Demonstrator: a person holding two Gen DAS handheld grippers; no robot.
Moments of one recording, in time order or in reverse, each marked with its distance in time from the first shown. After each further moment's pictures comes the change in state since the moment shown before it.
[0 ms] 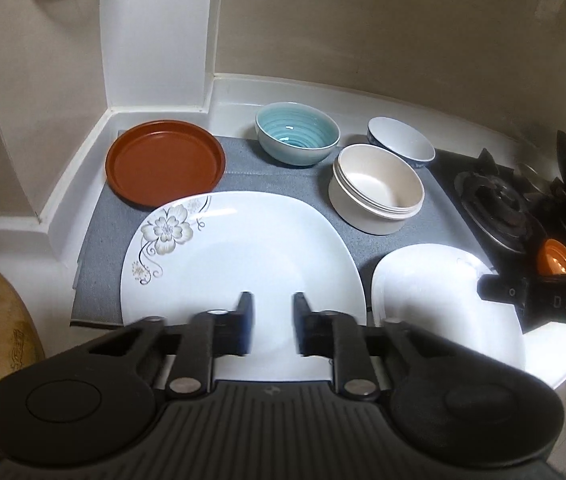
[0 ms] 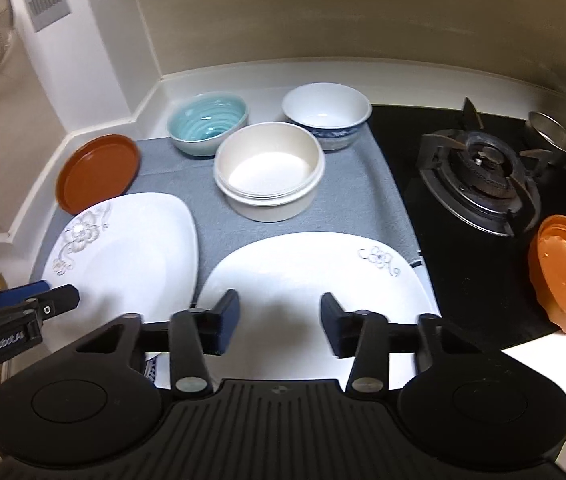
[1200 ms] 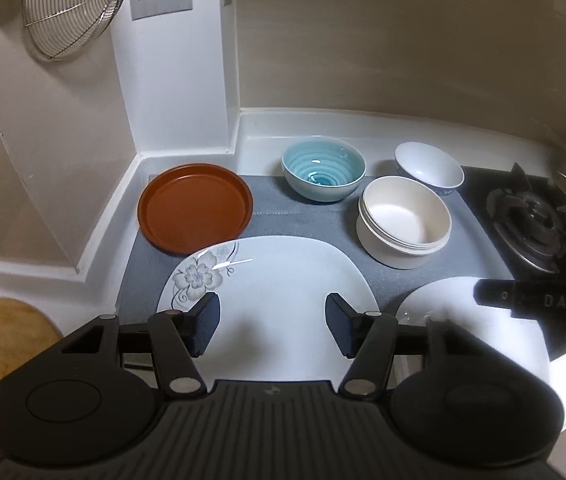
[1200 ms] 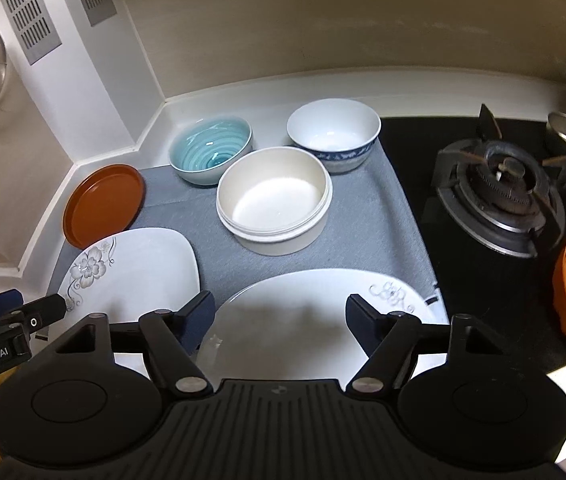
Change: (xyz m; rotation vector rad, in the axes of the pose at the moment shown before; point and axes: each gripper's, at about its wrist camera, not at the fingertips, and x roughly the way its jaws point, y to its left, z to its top) left arm -0.011 -0.019 0.031 0.056 -0.047 0.145; right arm 0.026 -0.024 0.025 0.069 0.023 0.077
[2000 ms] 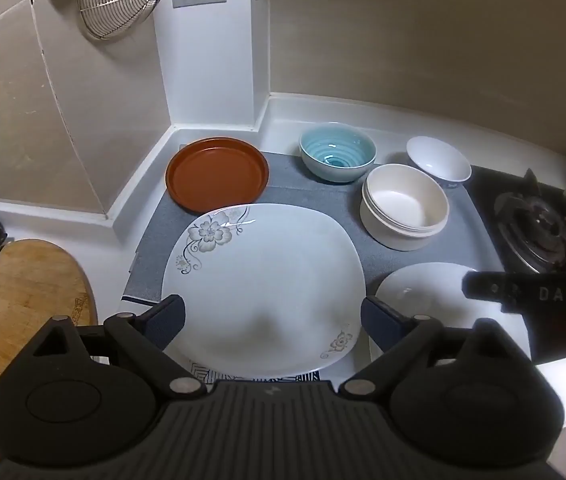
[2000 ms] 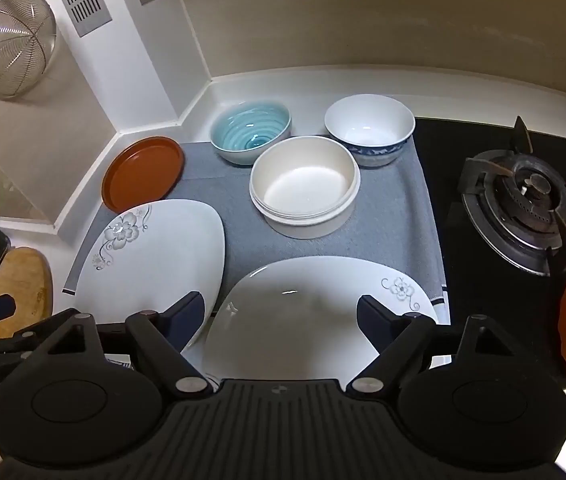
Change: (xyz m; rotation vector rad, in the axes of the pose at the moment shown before) left arm -0.041 -0.030 -0.019 -0.111 0.046 0.102; right arm -0.024 -0.007 0.004 -0.133 0.014 0.112
